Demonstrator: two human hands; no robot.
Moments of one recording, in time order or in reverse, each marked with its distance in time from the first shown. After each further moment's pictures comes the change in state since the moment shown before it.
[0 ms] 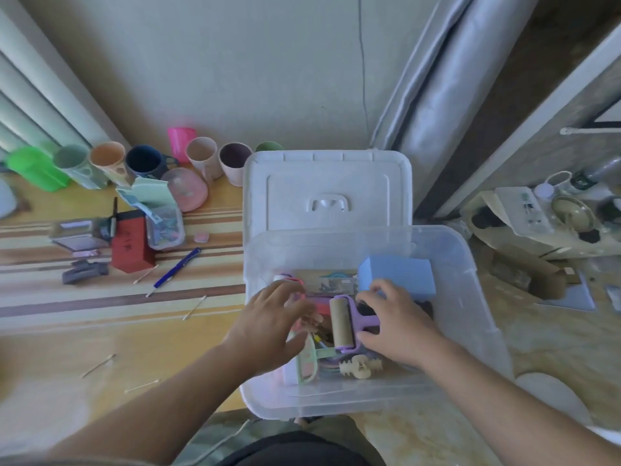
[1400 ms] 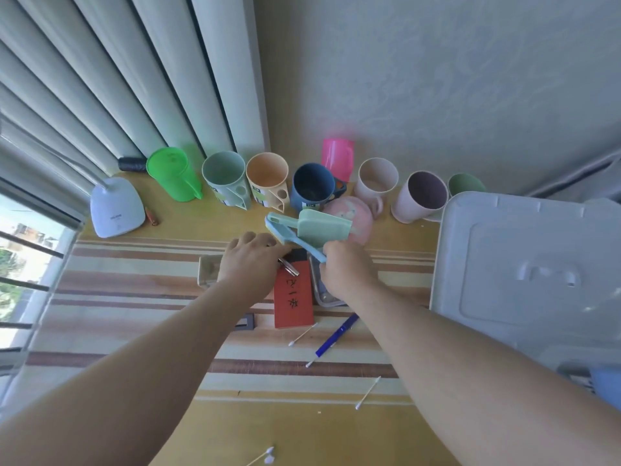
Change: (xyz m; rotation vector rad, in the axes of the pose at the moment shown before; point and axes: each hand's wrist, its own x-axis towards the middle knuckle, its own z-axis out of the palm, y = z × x) left_hand -0.015 -0.490 -0.079 0.286 -0.066 -0.504; right_hand 0.394 -0.419 0.074 -0.075 0.071 0.068
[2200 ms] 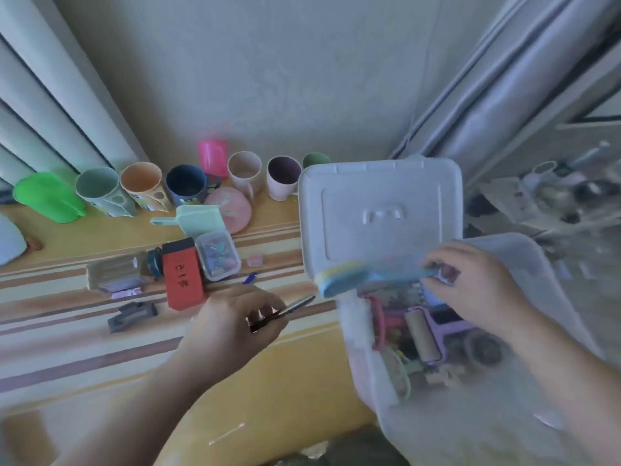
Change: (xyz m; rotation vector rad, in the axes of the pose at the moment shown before) left_hand -0.174 0.194 -0.108 -0.697 0.077 0.421; right_hand -0.301 0.311 -0.151 0.221 0.379 -0.005
